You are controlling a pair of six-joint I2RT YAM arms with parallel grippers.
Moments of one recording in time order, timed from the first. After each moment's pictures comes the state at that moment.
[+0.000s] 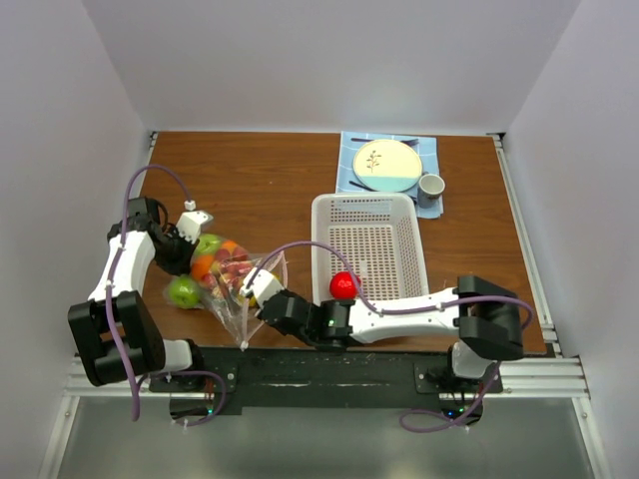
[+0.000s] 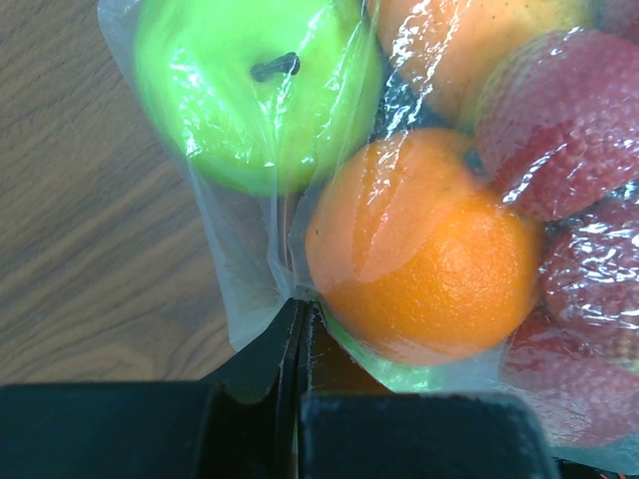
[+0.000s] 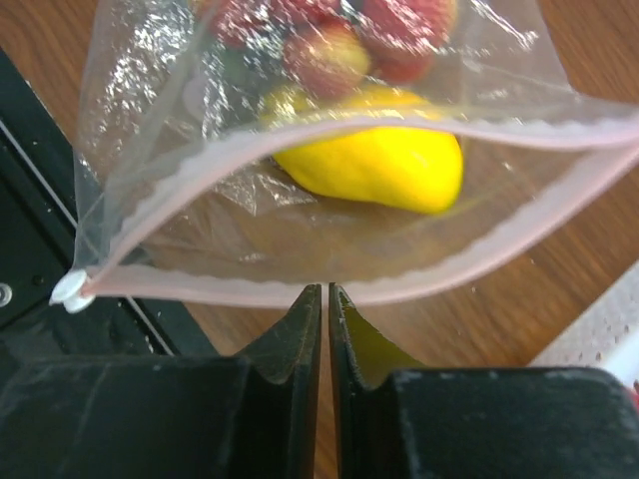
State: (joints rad) left arm 0.28 1.34 0.90 -0.85 0.32 0.79; right arm 1.42 1.67 1.09 -0.08 0.50 0.20
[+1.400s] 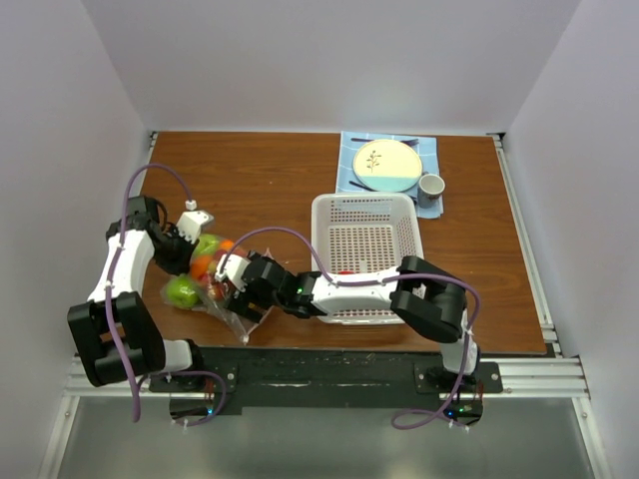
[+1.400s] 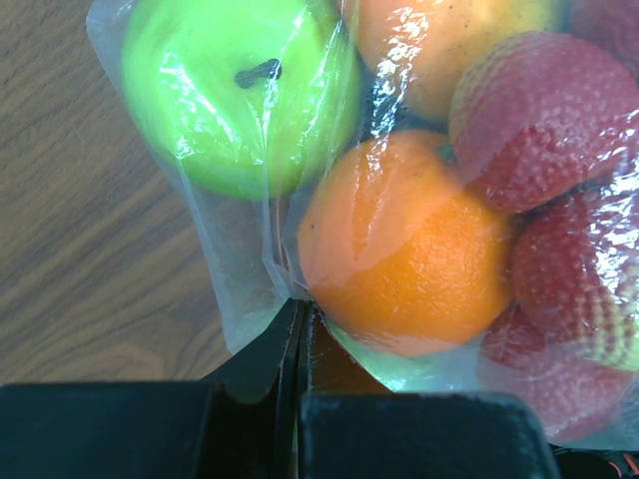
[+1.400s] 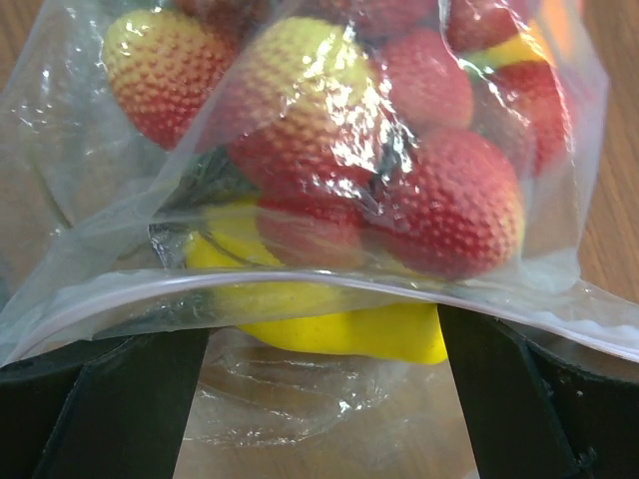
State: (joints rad) left arm 0.28 1.33 0.91 -0.87 0.33 0.83; right arm 1.25 1.99 1.31 0.04 0.18 -0.10
